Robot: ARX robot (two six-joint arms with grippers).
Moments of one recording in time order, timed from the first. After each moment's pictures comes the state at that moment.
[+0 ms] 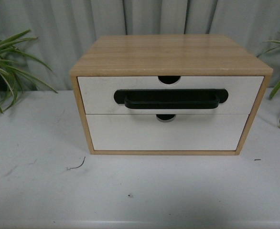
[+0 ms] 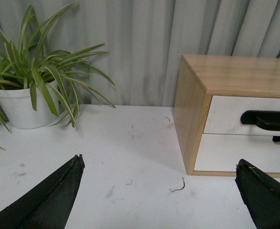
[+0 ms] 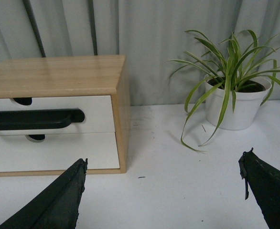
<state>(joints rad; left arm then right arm) 0.00 0.01 0.01 0.00 0.00 -0.01 0.00 0.00 0.01 0.00 0.00 0.00</state>
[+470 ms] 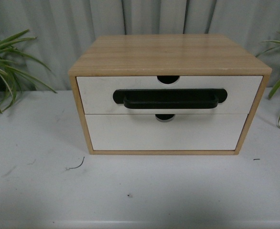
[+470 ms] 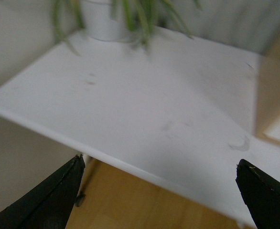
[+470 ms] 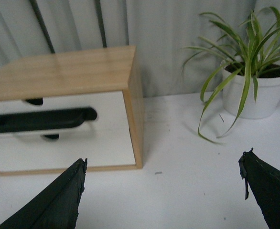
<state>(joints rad) -0.16 0.34 0.18 -0.24 -0.50 -0.27 0.03 0.31 0.05 0.21 -0.01 0.08</state>
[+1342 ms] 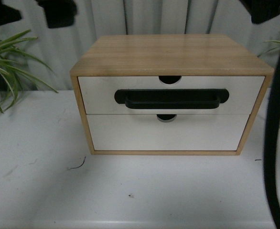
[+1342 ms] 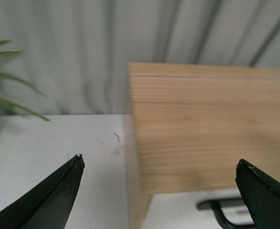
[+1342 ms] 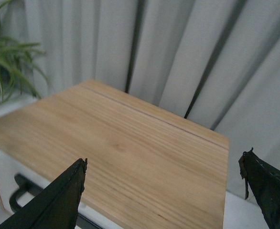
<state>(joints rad) -0.28 1.40 0.82 0.36 -0.07 -0.08 0.23 1.46 0.82 0.61 -0.21 -0.27</state>
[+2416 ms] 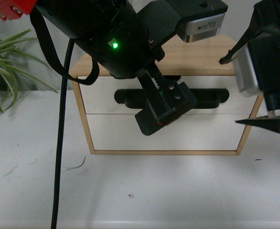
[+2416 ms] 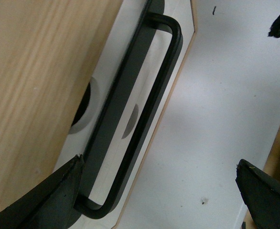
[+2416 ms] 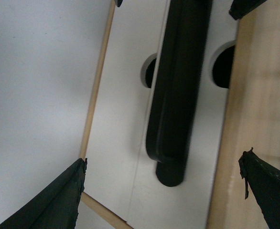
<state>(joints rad) -0.52 1.80 1.33 -0.35 0.15 0.74 0.16 1.63 1.02 -0.14 -0.48 -1.69</state>
